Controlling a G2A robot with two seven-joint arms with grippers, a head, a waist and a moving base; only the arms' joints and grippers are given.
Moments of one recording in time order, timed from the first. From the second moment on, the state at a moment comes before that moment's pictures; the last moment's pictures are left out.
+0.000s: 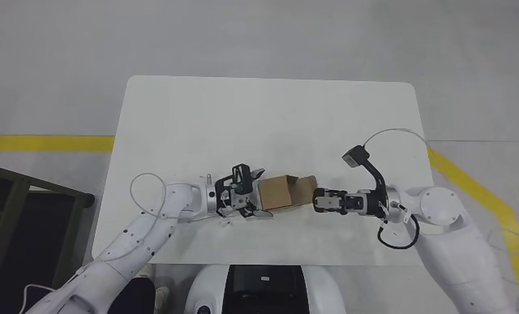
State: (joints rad) left arm 0.94 -1.07 -0.78 -1.27 1.39 -0.80 0.31; right arm -1.22 -0.98 1.30 -1.65 0.42 -0.29 1.25
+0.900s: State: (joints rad) left arm 0.84 -1.10 -0.77 -1.21 1.41 -0.96 0.31; right arm -1.25 -0.97 1.29 -1.65 0.32 -0.26 1.18
